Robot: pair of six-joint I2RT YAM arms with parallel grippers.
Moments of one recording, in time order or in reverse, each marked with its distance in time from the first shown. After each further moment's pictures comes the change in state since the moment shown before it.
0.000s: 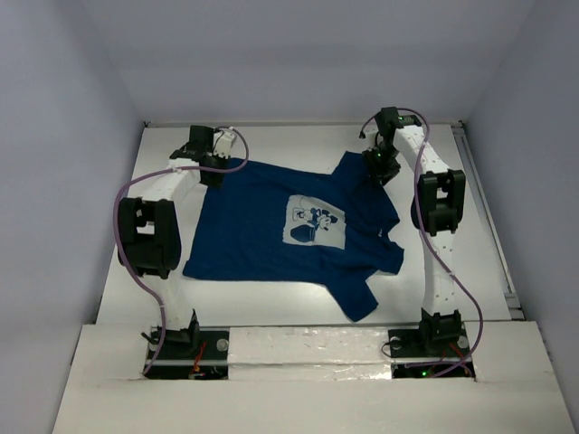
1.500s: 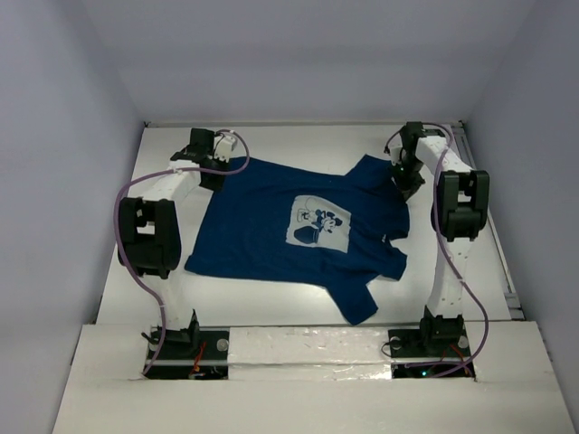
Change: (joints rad) left arm 0.000 0.000 -0.019 -0.008 0.014 0.000; right arm -0.118 -0.161 -0.346 0.110 0.084 -0.030
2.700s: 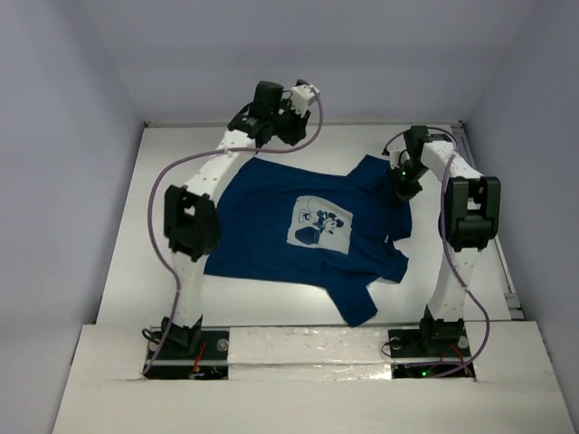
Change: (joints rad) left arm -0.317 0.256 0.646 0.031 0.291 -0.007; right arm -0.009 -0.154 -0.187 0.037 -0.211 -0.003
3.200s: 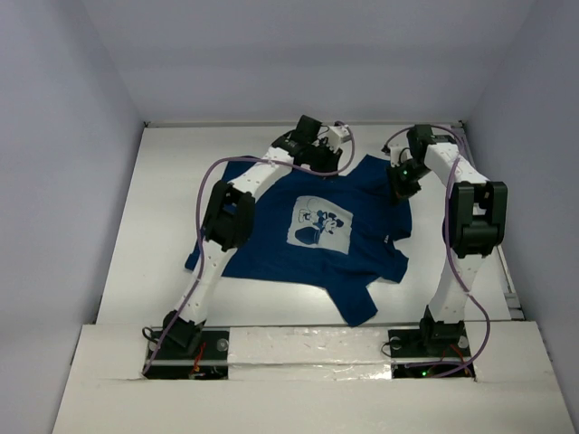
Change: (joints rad) left arm -0.127 0.401 0.241 -0.051 0.197 -0.054; right arm 0.000 -0.094 -0.068 0.037 -0.105 -0.003
